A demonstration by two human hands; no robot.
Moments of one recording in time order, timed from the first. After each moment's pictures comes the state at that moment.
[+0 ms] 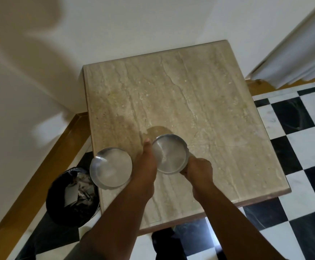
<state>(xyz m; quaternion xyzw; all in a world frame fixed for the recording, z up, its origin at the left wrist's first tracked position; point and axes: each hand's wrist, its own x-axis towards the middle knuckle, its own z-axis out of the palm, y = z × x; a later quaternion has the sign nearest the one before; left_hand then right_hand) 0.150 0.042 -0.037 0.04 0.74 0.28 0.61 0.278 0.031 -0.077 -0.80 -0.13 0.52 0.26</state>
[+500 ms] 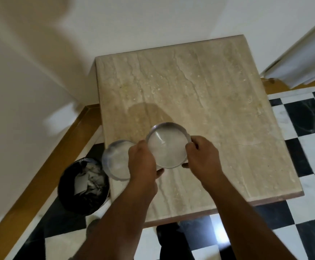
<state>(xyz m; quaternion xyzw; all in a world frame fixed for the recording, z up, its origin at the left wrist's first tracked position) 0.125 0.035 -0.016 -0.06 0.75 0.36 0.55 0.254 0.048 -0.022 -0.75 -0.44 0.46 0.19</state>
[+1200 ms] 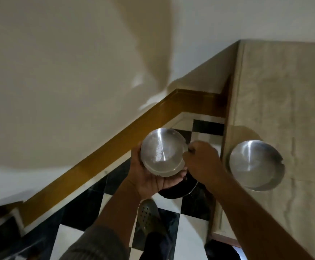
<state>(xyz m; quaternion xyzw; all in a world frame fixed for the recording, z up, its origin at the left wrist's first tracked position) -0.182 -0.113 -0.104 -0.25 0.35 0.50 0.75 -0.044 -0.009 -0.069 -0.57 -0.64 0.52 -0.01</state>
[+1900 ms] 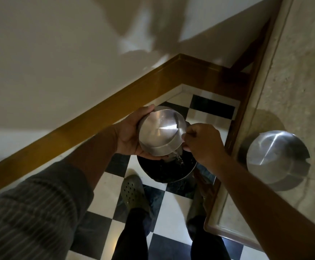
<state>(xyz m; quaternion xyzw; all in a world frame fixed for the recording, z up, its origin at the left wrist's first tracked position) -0.257 -0.083 -0.173 -0.05 0.41 0.32 0.86 -0.057 0.002 -0.140 -0.55 -0.66 0.51 -0.07</state>
